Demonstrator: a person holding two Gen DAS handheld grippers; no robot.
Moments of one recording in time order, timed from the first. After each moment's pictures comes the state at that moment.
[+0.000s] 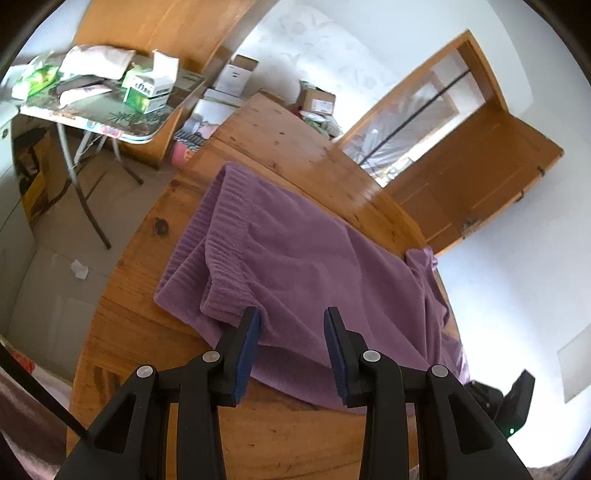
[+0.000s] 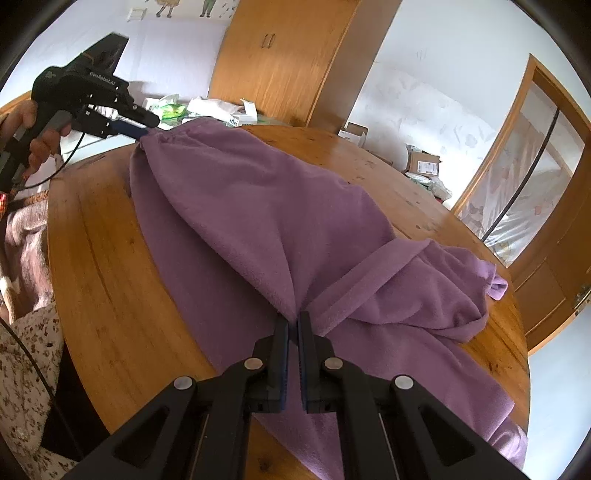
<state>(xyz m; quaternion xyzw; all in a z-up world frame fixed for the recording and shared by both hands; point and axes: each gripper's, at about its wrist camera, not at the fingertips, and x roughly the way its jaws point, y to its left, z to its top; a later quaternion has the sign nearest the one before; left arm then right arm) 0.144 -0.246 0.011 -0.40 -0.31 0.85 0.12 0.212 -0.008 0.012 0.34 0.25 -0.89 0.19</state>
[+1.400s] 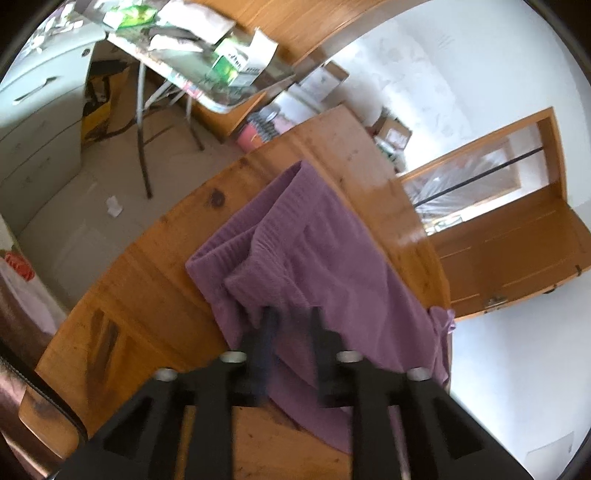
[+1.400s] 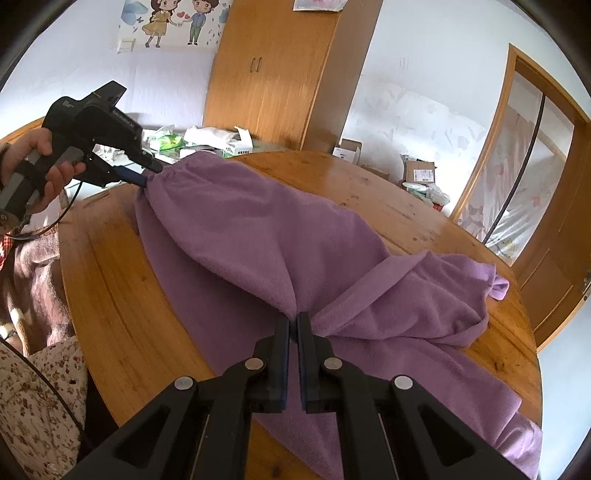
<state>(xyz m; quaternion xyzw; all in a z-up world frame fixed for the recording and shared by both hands) 0.141 -0.251 -0.005 -0.42 -0.43 0.80 -0.01 0.214 -0.001 0.028 0.31 0.20 -0.91 0.21</state>
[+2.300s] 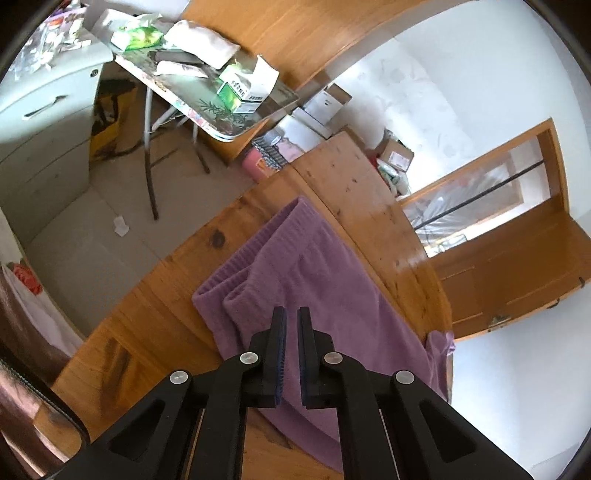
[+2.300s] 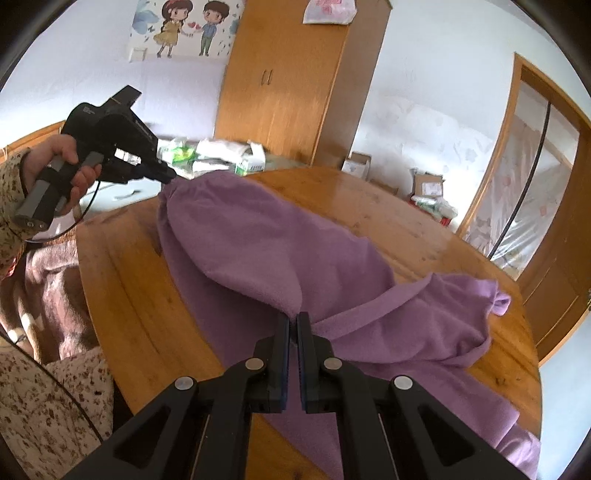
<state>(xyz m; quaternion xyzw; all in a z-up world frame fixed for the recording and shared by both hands) 0.146 -0.263 0.013 -0.38 -0.42 0.82 -0.04 0.224 -0.012 0.040 0.30 0.20 -0.90 0.23</state>
